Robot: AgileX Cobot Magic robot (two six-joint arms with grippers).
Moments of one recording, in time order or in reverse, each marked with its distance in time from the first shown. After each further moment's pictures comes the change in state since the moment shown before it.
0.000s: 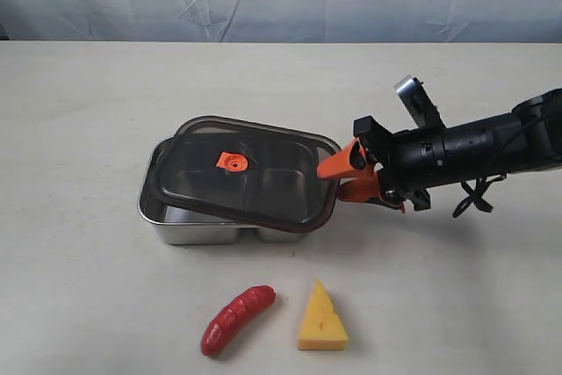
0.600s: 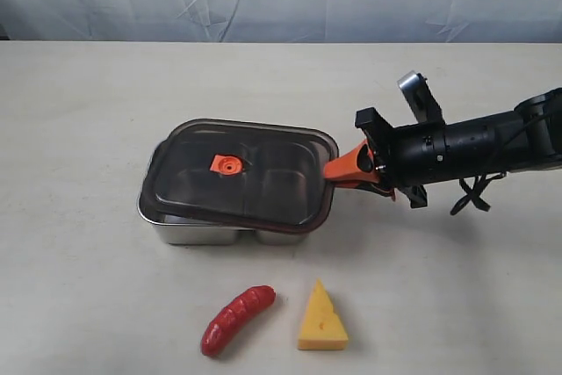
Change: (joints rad) left arm 0.000 0.000 0.000 0.000 0.000 0.000; right arm 0.000 0.000 0.000 0.031 0.029 0.009
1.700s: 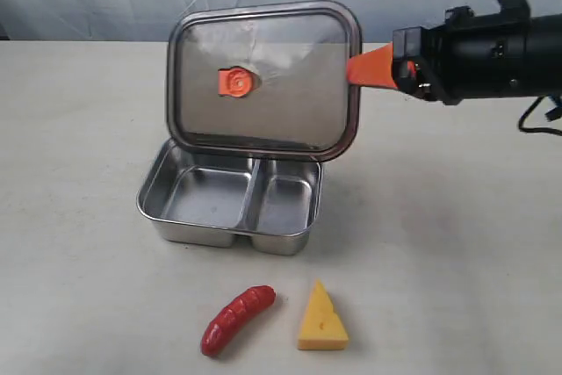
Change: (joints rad) left arm 0.000 0.000 0.000 0.000 0.000 0.000; right arm 0.002 -0.552 0.001 -0.129 -0.110 -0.133
